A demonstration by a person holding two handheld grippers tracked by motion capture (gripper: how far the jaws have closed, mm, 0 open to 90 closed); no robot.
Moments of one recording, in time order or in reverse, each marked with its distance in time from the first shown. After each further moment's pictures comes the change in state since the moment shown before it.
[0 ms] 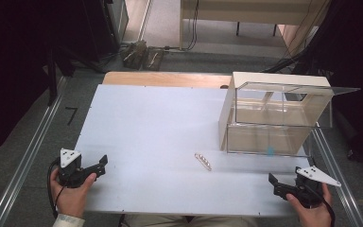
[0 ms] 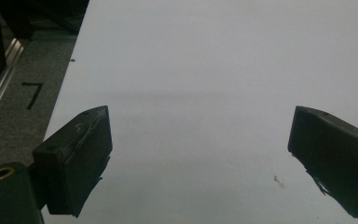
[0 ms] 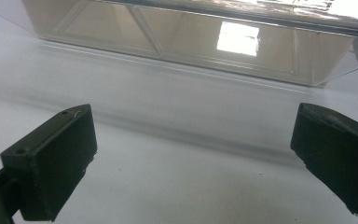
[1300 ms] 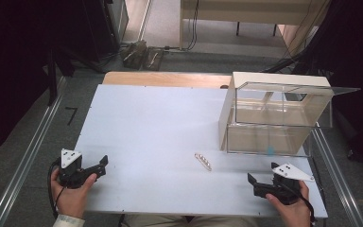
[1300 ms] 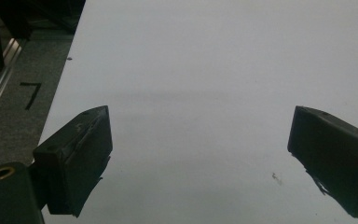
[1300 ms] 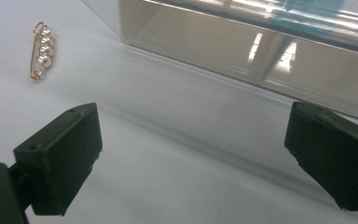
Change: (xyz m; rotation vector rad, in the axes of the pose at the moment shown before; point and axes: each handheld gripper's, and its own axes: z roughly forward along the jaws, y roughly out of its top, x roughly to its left) left arm -0.001 -0.001 0.000 0.007 -0.006 0.006; right arm 0.049 0.009 0.019 -0.016 0.131 -0.130
